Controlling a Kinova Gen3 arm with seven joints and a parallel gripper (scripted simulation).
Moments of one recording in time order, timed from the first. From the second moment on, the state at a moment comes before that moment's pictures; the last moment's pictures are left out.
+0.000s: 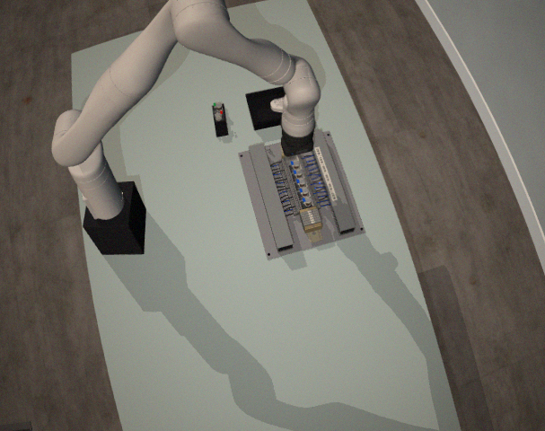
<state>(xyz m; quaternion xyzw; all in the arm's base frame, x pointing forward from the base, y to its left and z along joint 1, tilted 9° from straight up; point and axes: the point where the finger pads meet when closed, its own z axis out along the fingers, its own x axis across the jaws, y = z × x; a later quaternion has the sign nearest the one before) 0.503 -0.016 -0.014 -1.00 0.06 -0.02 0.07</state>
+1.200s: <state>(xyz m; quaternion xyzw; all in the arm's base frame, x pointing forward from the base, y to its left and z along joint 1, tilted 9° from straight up) 0.502 -0.012 -0.024 -1.00 0.06 -0.02 0.07</state>
